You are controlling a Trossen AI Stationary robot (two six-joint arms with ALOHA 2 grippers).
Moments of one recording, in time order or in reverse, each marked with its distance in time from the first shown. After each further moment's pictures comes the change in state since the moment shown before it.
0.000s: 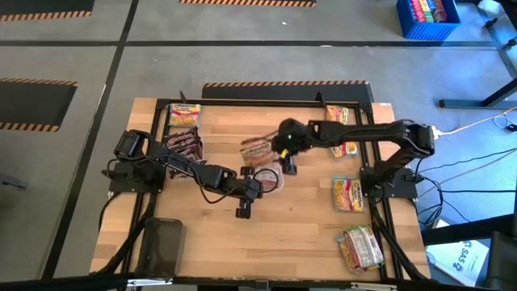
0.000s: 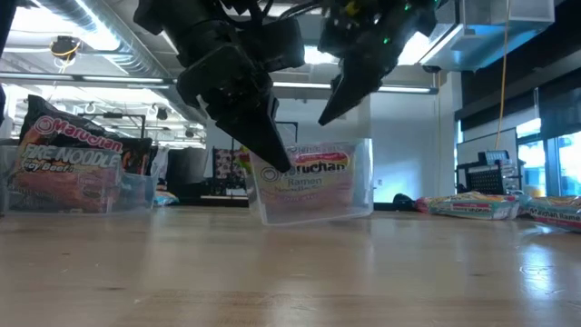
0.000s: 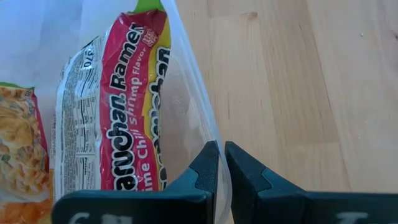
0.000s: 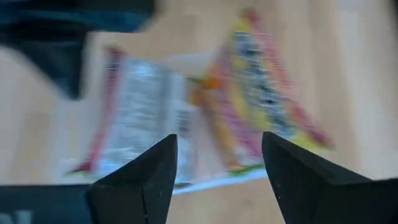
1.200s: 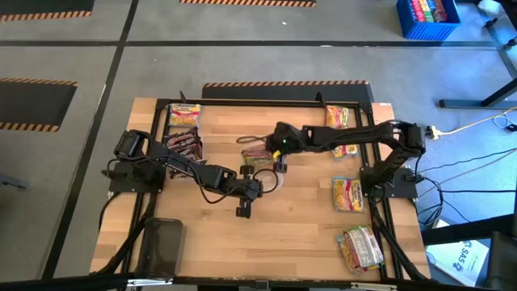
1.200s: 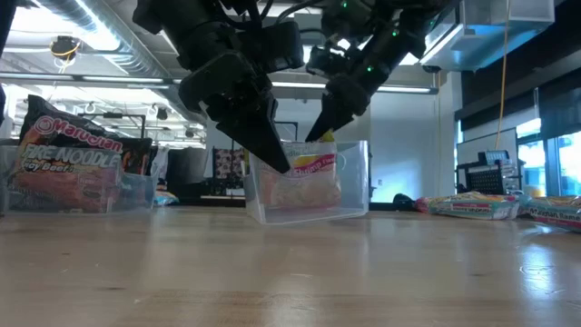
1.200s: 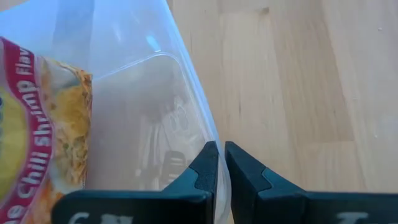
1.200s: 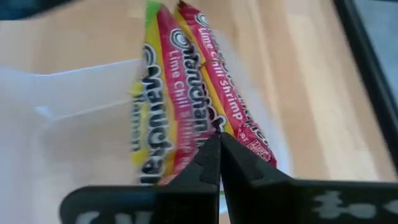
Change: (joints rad) left arm -0.005 0.000 0.000 -0.007 -0.036 0.005; right arm -0.005 0.084 -0.069 0.223 0.191 0.022
